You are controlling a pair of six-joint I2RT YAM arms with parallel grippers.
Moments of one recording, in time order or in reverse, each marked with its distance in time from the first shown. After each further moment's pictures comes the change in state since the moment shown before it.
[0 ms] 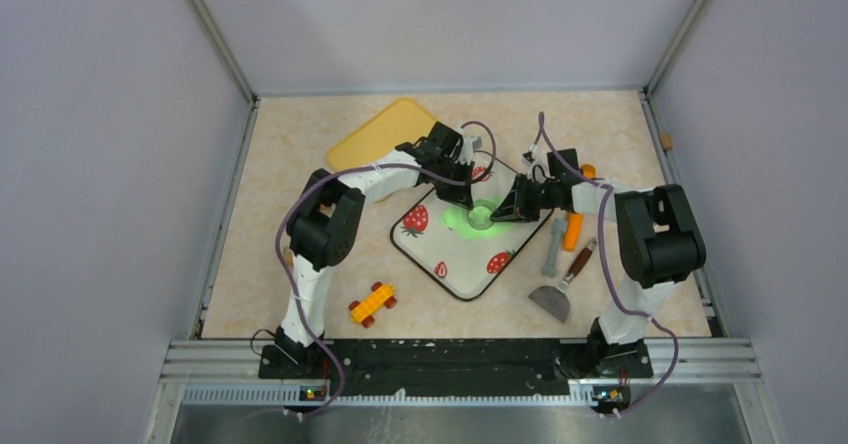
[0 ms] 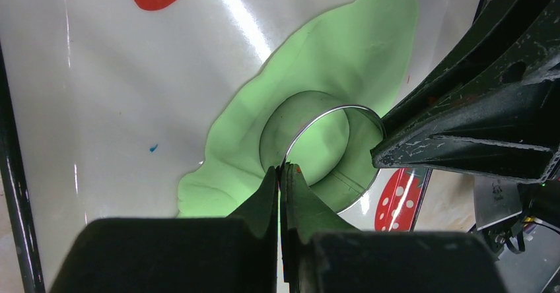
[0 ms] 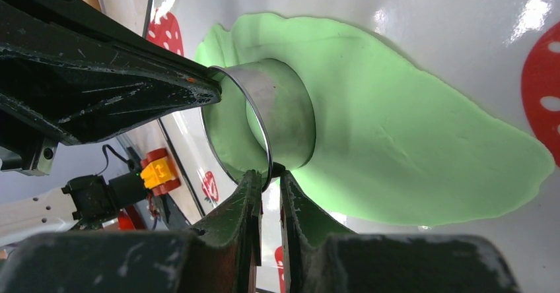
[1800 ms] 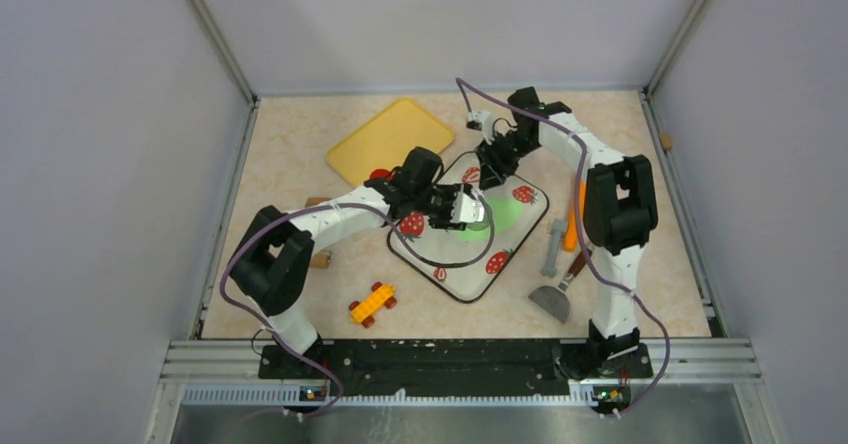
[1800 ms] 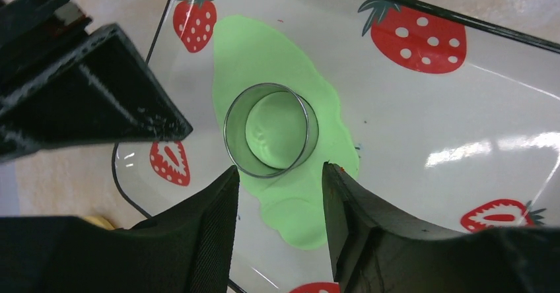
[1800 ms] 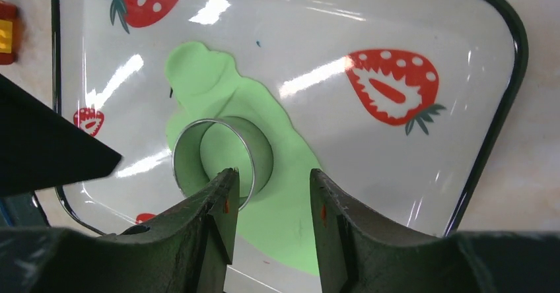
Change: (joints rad) left arm -0.075 -0.470 -0.499 0.281 0.180 1.246; right arm 0.101 0.307 0.816 -0.780 0.047 -1.031
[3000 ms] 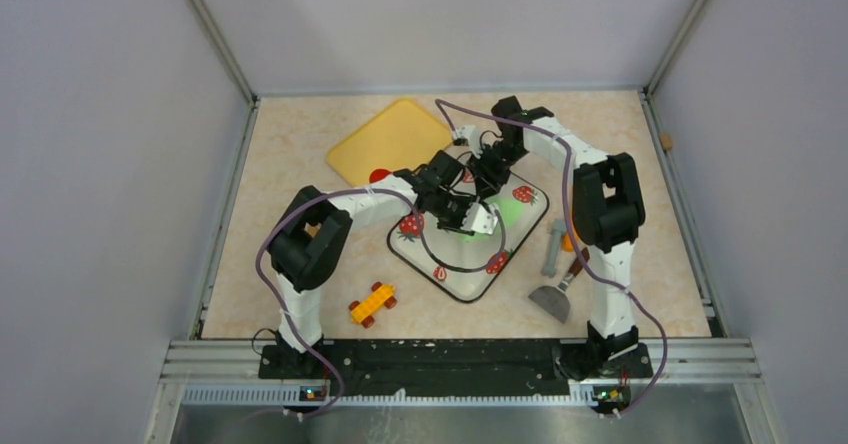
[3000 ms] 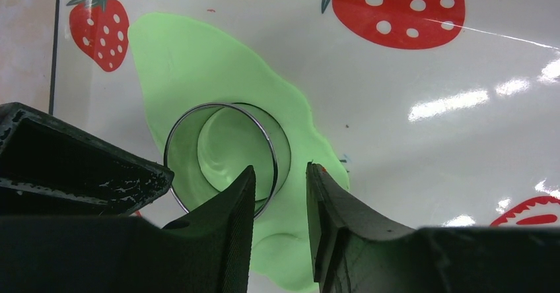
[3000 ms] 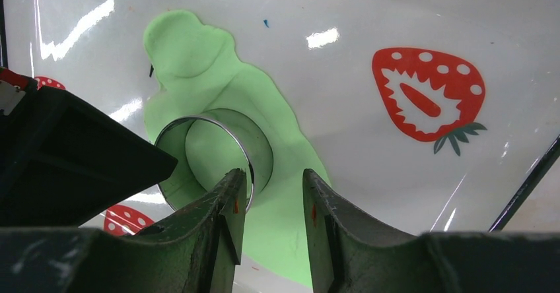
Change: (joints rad) left arm -0.036 0.256 0.203 -0.207 0.003 0.230; right arm 0.085 0.057 0.040 -0.063 0.101 -0.127
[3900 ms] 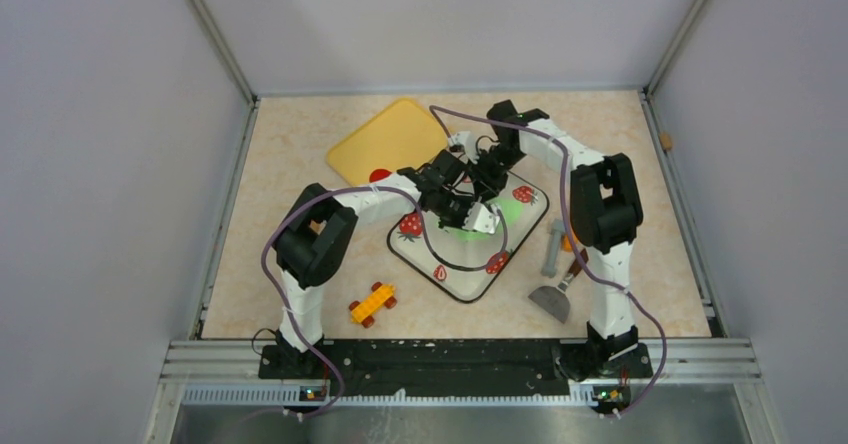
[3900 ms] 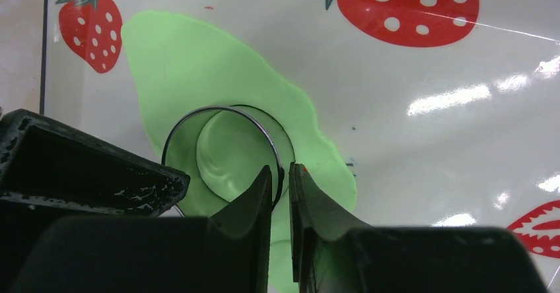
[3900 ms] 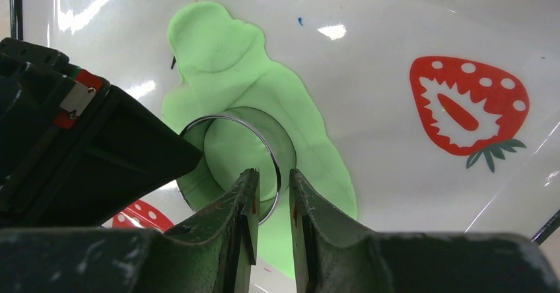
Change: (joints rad) left arm 0.000 0.044 0.040 -0.027 -0.004 0.011; right arm 0.023 0.001 -0.001 -0.046 -0.013 -0.048
